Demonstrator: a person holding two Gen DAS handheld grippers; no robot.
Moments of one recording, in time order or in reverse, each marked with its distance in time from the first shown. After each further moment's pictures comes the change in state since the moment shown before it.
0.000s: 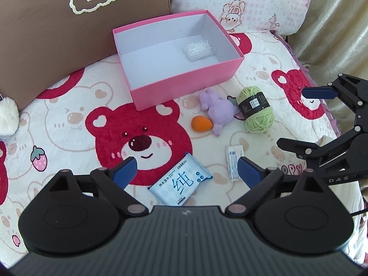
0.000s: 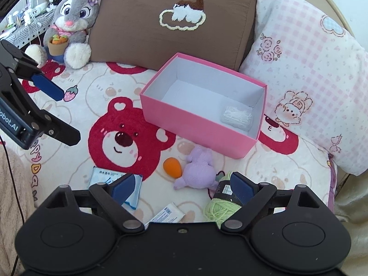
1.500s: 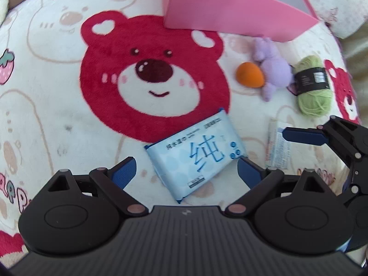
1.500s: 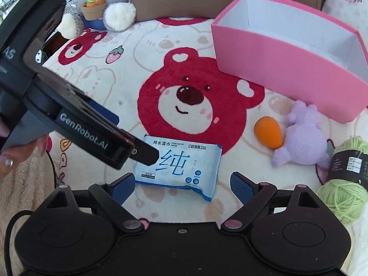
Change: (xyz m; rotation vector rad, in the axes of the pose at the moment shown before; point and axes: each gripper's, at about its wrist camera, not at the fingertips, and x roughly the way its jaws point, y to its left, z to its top) left arm 0.154 0.062 -0.074 -0.324 0.153 -0.008; right arm 0.146 0.059 -0.045 0.052 0.115 0.334
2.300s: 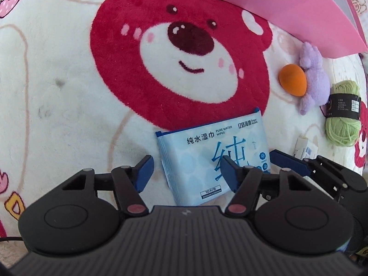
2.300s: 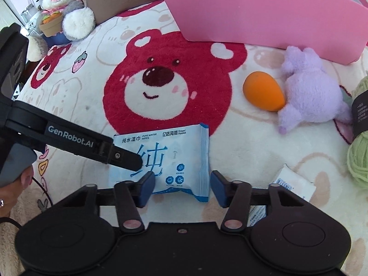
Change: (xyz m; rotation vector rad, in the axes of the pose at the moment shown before) left arm 0.053 0.029 -0.007 -0.248 0.075 -0.042; right arm 0.054 -0.033 -0.019 0.204 0.004 0.020
